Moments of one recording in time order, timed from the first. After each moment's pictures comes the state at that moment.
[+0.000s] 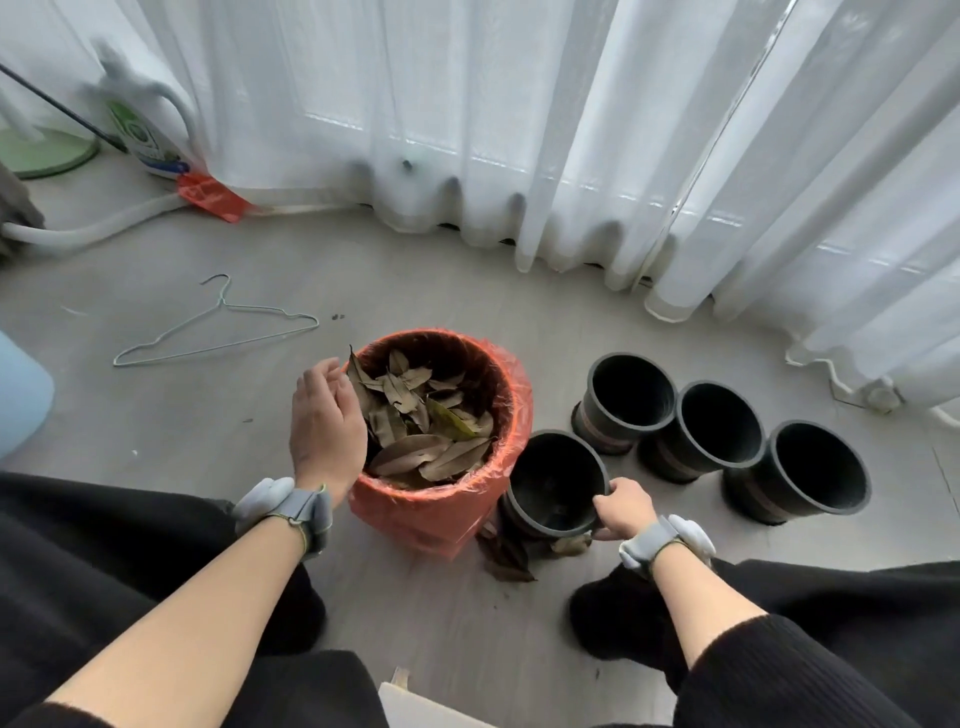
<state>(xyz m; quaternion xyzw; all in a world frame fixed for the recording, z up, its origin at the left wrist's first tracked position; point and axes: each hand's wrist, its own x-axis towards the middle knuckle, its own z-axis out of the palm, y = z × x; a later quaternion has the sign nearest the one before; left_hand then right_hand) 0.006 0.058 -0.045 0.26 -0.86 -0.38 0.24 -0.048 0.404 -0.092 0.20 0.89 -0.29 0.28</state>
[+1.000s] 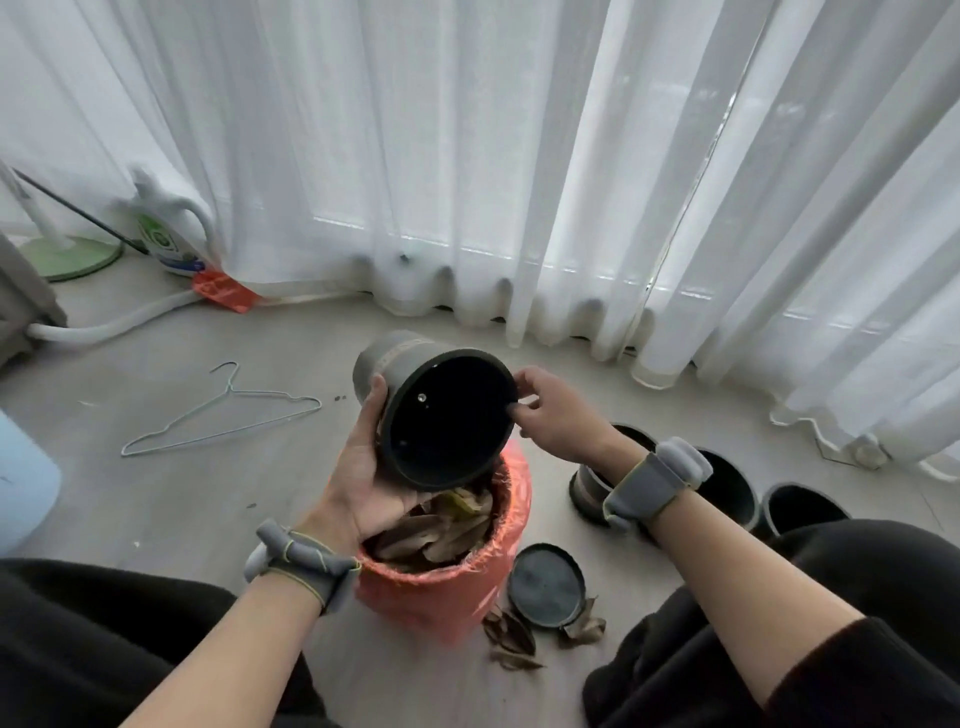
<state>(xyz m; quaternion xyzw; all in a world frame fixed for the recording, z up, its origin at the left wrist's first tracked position) -0.021 0.096 0.060 0.11 -0.26 -0.94 -0.18 -0.105 0.295 0.110 -0.17 0.89 -0.40 0.12</state>
